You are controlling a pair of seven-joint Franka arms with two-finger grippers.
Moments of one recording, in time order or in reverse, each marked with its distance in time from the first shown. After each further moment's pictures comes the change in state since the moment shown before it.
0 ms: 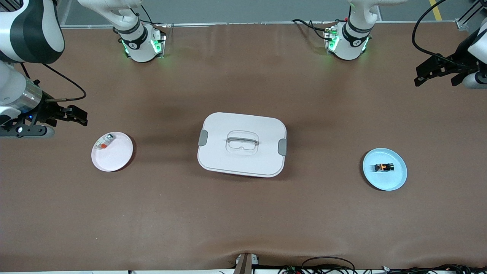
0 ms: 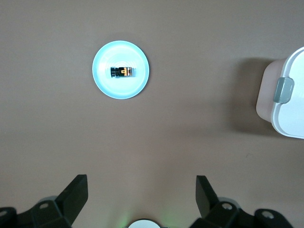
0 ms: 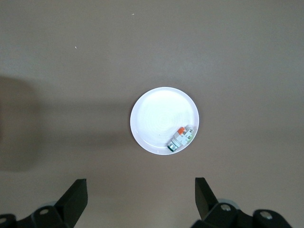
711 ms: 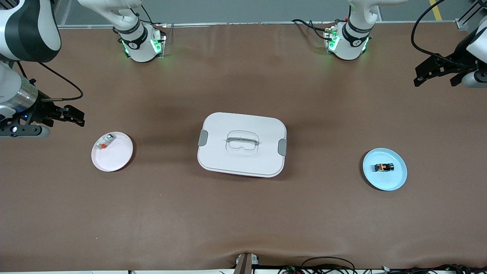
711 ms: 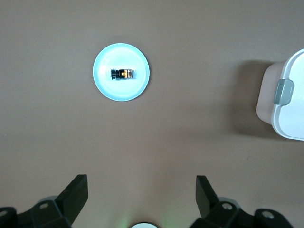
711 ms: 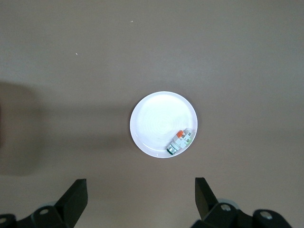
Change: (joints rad) left arm 0.002 -0.020 0.002 -0.019 0.000 0.016 0.002; right arm -0.002 0.000 -0.006 0.022 0.008 0.000 0.000
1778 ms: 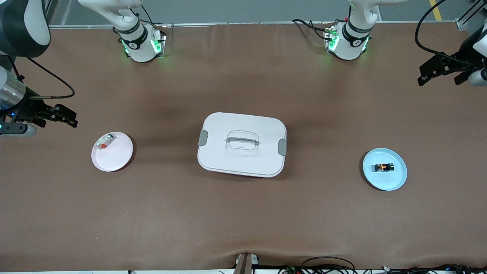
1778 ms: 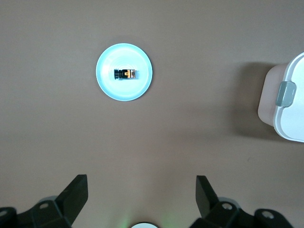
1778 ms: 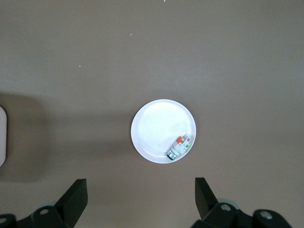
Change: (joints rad) left arm 0.010 -0.004 0.003 0.000 0.000 -0.002 0.000; right arm -0.009 -0.005 -0.007 0.042 0.015 -0.024 0.000
